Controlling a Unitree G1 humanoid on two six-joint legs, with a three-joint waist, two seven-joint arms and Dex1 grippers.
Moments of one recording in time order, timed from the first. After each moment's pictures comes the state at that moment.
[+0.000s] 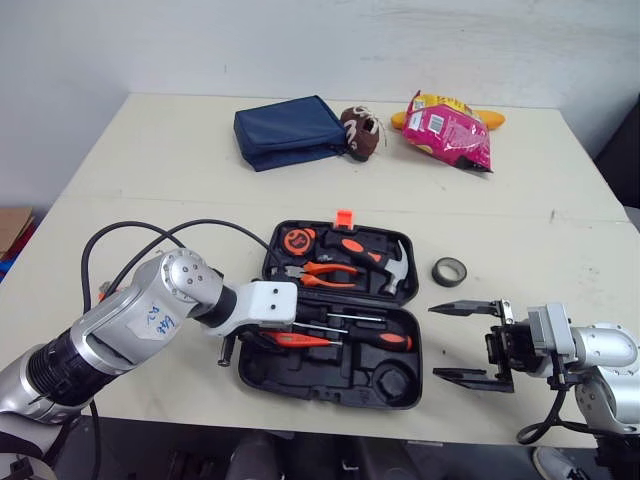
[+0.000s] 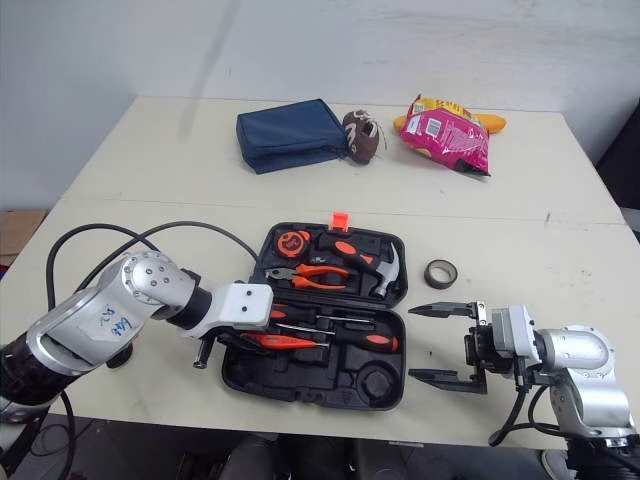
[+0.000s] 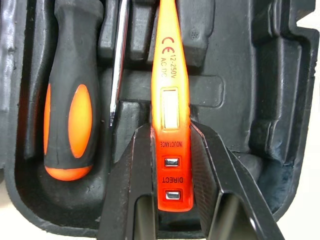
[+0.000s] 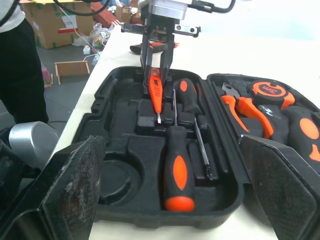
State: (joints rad) left arm -0.66 0.98 -0.53 -0.54 -0.13 0.92 -1.15; right arm -0.03 -0.71 -0.16 -0.02 0.60 -0.16 1.53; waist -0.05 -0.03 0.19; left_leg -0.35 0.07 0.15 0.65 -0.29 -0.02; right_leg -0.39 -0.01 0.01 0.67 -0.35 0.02
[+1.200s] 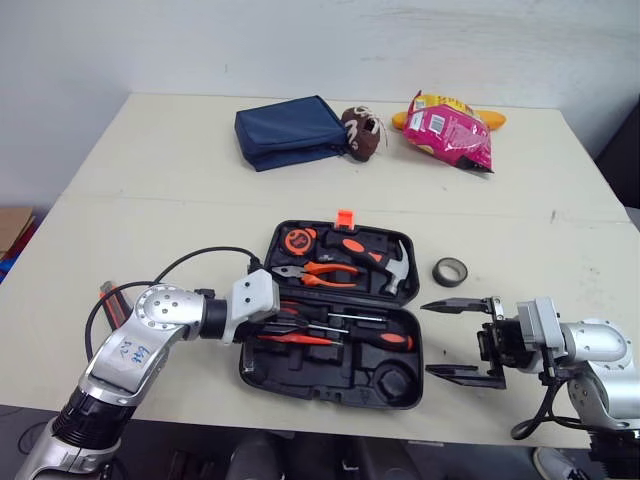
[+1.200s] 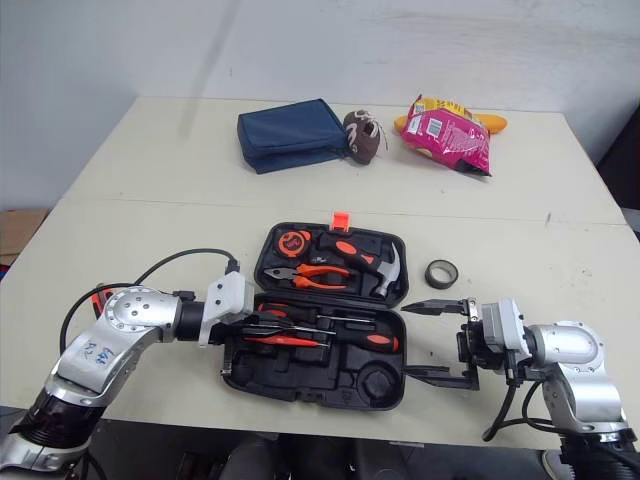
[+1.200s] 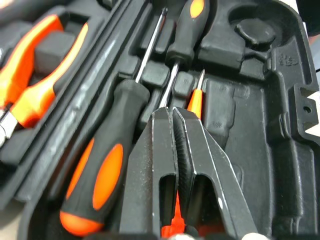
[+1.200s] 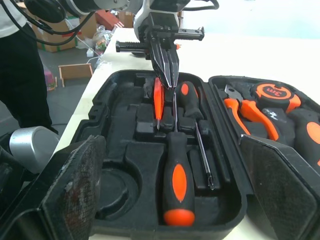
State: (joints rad) left arm -0.25 0.71 -0.18 -0.36 -0.27 0.46 -1.02; right arm -0.05 -0.72 -0.13 -0.09 0.60 -0.10 1.48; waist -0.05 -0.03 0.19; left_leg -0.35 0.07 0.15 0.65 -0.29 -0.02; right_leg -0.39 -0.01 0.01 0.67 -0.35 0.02
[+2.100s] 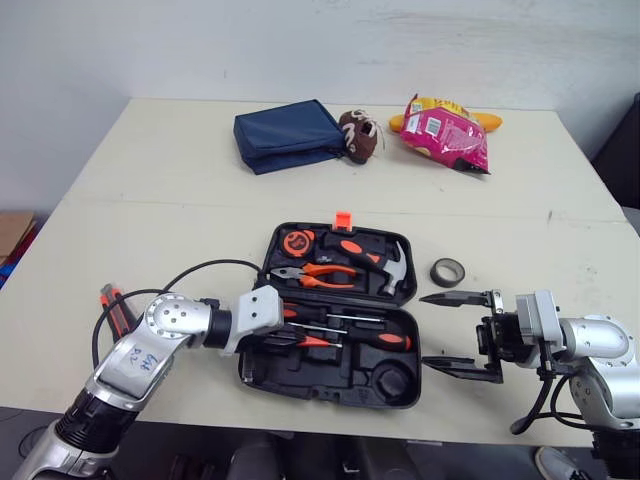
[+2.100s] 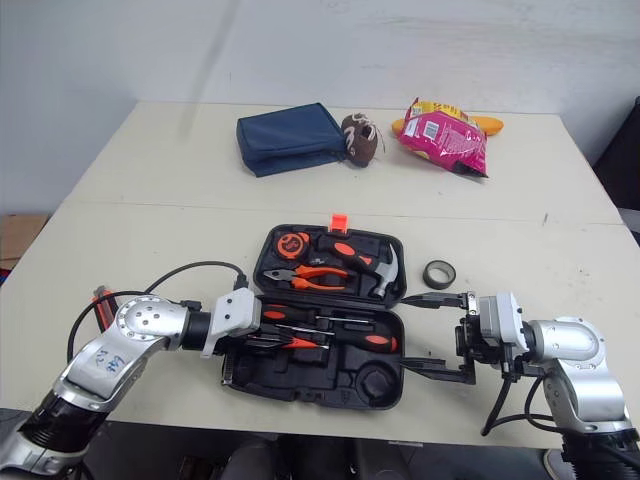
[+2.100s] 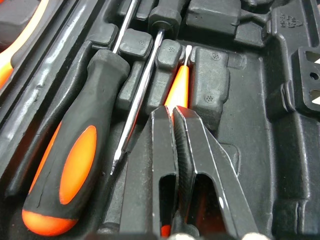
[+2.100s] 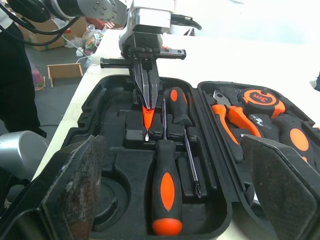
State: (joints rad) left arm -0.23 0.72 -0.22 -0.32 -0.24 0.42 -1.00; right arm -0.06 -0.72 -0.13 -0.10 0.60 -0.09 1.44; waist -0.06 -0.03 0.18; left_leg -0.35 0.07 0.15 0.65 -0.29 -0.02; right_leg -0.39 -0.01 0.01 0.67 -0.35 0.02
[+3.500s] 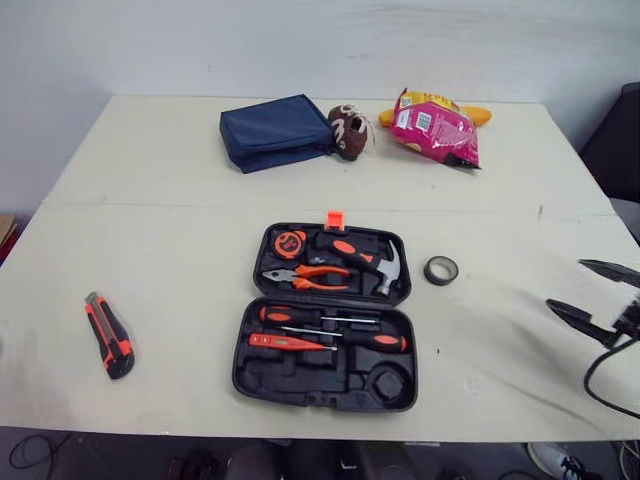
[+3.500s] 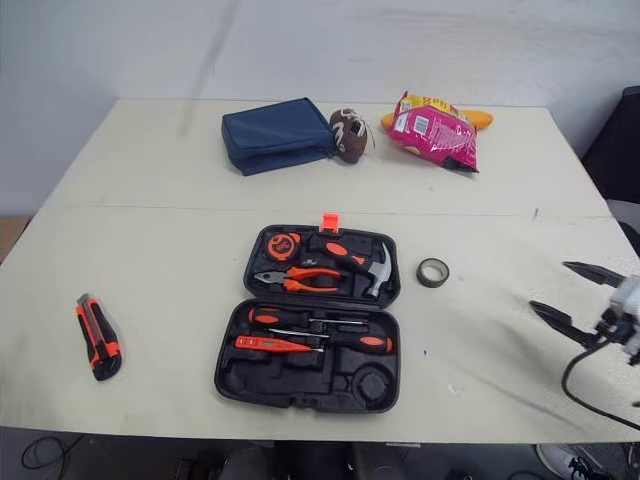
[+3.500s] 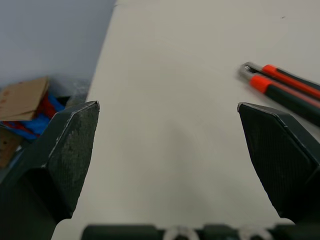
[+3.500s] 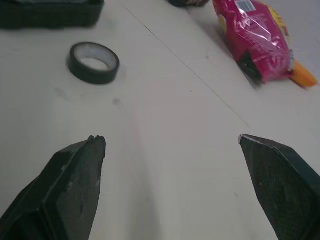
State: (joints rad) left arm 0.46 0.69 1.04 -0.02 -0.54 0.32 -0.68; right arm -0.27 -0.86 -0.41 0.72 0.46 -0.52 1.43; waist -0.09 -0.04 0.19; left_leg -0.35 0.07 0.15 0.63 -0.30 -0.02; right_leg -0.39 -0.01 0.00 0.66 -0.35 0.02
